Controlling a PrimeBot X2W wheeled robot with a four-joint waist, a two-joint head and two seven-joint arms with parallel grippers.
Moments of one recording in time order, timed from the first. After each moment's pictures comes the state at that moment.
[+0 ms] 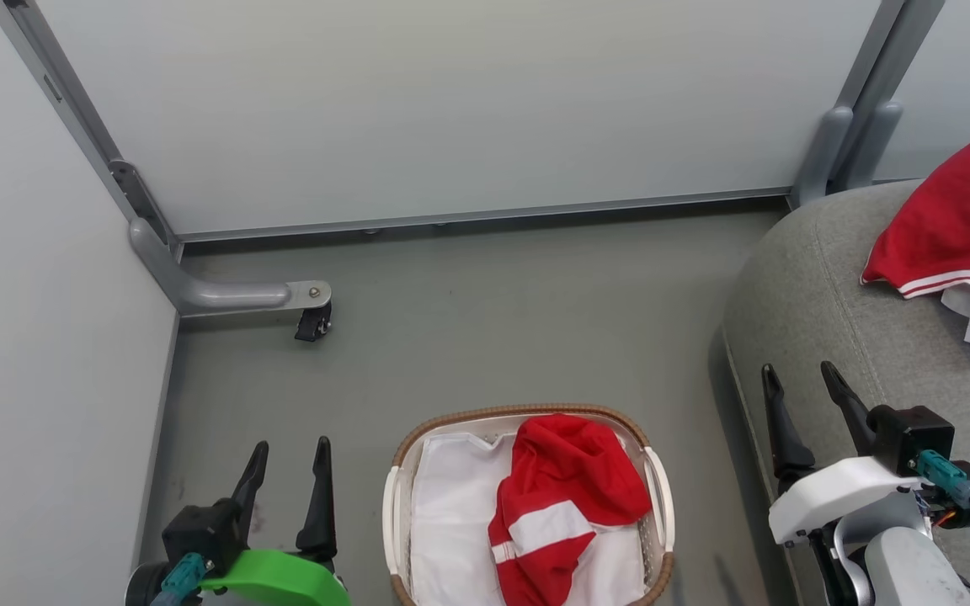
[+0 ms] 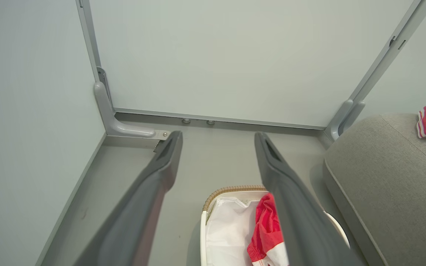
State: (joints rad) left arm -0.03 0.05 -0.17 0.35 -0.31 -0.11 -0.26; right arm -0.18 -0.05 -0.05 0.40 0.17 0.13 -0.26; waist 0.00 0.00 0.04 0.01
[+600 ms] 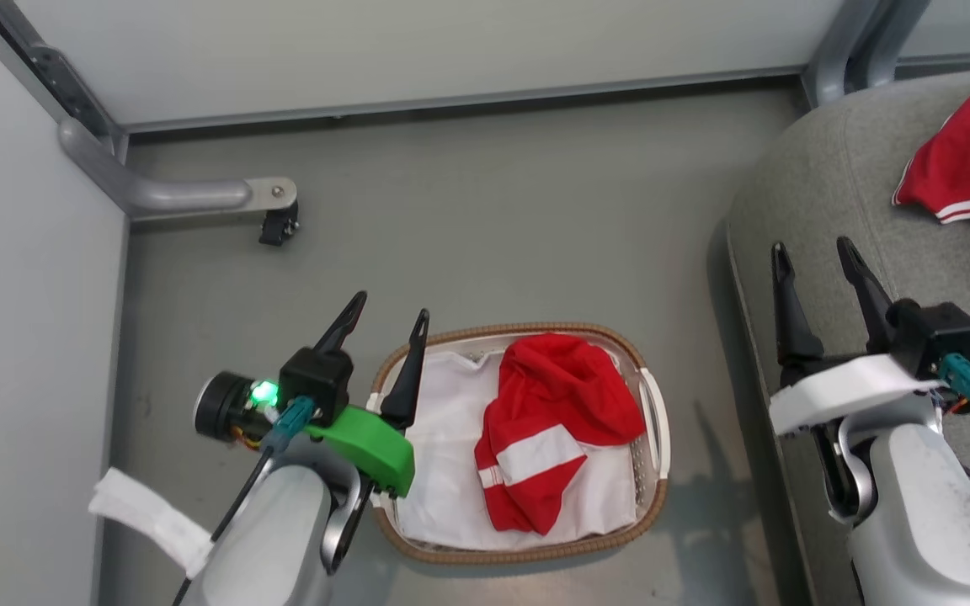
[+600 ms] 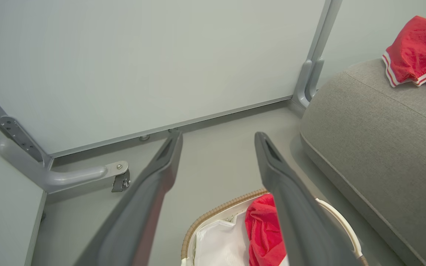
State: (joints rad) left arm -0.39 0.06 -0.38 0.51 -0.19 -0.13 -0.26; right arm -0.33 -0.05 -0.06 0.31 0.14 0.13 -0.26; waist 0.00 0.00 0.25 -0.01
